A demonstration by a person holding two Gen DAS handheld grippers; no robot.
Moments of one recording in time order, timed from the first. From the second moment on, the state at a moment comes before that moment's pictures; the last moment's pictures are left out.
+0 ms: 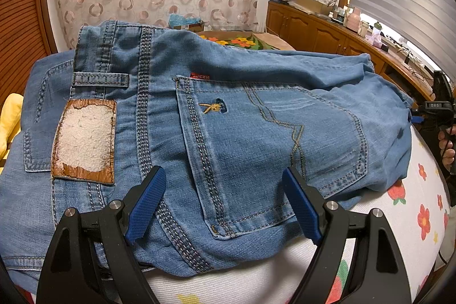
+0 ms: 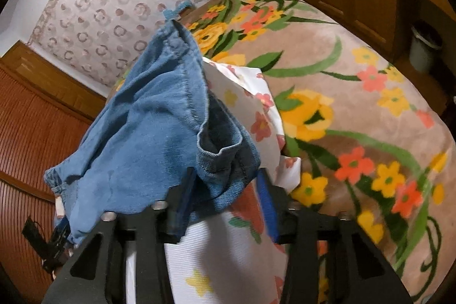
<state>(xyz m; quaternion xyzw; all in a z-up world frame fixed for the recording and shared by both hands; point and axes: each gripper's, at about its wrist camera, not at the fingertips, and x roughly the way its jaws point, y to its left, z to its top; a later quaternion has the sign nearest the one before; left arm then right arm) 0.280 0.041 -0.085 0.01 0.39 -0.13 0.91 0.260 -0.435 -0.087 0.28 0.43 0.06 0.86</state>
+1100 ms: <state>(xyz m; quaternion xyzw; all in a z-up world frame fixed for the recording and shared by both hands) 0.231 0.130 -0.062 -0.03 0.37 -0.05 0.93 0.242 -0.401 -0.061 0.15 0.37 0.07 0.92</state>
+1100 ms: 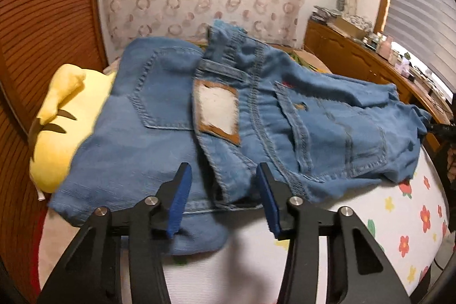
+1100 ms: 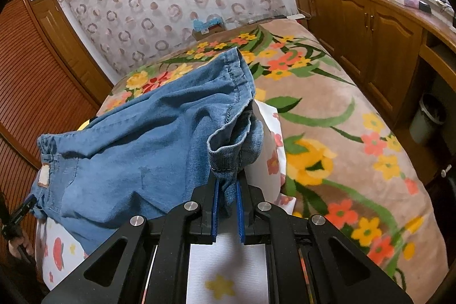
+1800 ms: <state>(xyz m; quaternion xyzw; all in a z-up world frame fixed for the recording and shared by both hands) 0.217 0.117 -0.038 0.00 0.32 -0.05 0.95 0.230 -0.403 -0.036 0.12 0.32 0.08 0.94</state>
